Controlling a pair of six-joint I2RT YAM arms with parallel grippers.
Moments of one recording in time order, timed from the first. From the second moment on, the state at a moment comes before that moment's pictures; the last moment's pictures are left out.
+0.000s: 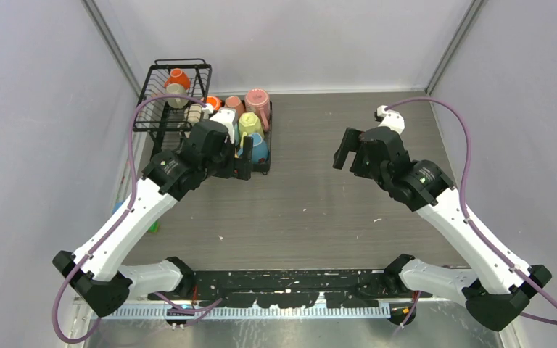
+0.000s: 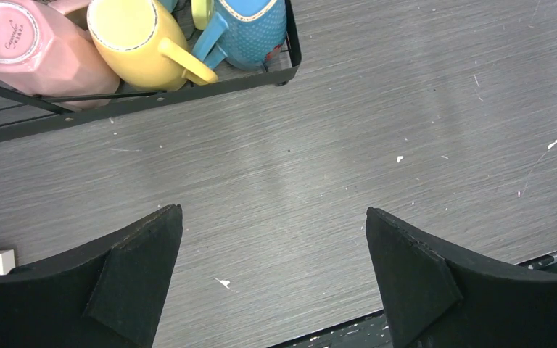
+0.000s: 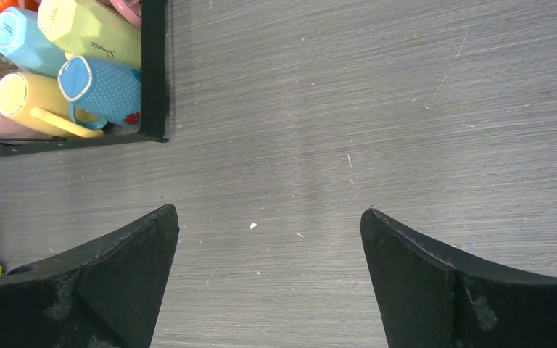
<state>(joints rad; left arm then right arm) -0.66 1.17 1.36 -0.89 -0.22 -0.34 0.64 1.05 1.25 -0.84 0.42 0.65</state>
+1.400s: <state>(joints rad) -0.65 1.70 1.65 -0.88 -0.37 -0.45 0.64 1.04 1.18 -0.78 0.34 0.67</state>
